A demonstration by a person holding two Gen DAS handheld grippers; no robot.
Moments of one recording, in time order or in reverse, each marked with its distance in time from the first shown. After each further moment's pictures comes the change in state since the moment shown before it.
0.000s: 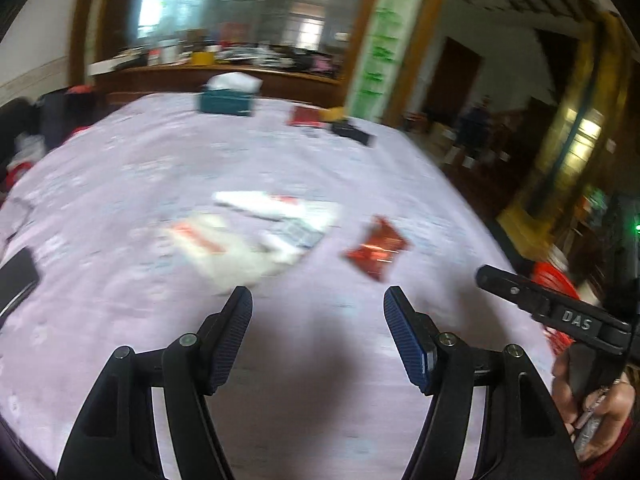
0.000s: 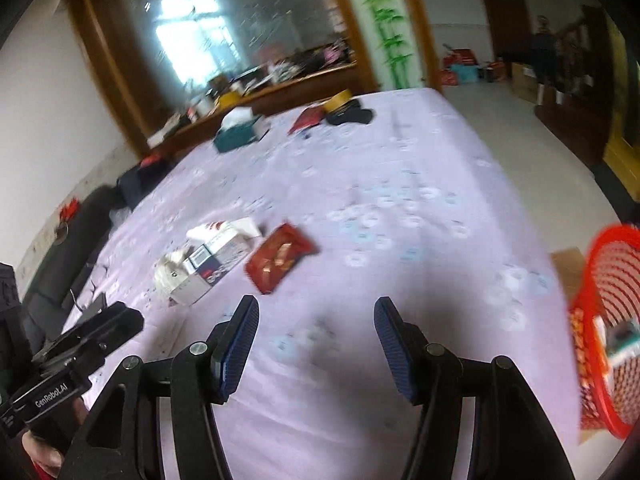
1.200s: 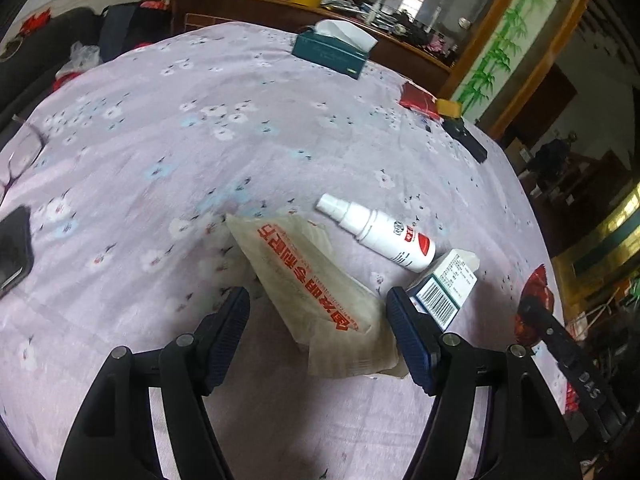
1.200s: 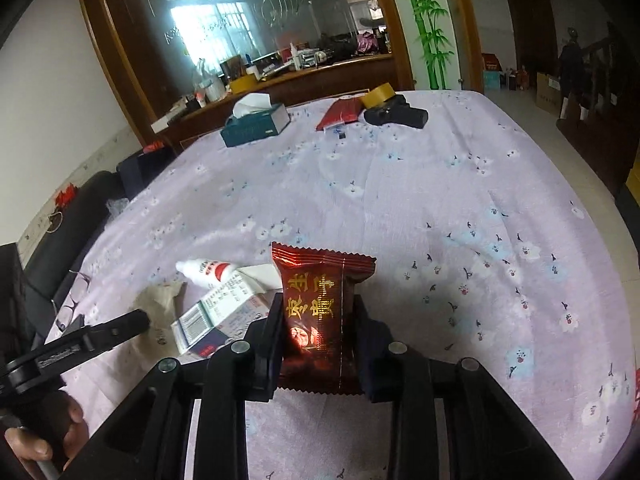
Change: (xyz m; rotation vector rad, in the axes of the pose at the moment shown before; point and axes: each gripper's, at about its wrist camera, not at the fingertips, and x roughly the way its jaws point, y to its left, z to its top) left arm 0.093 0.070 0.052 -0.276 0.172 0.136; right arm 0.101 0.035 0.056 -0.050 0.013 0.032
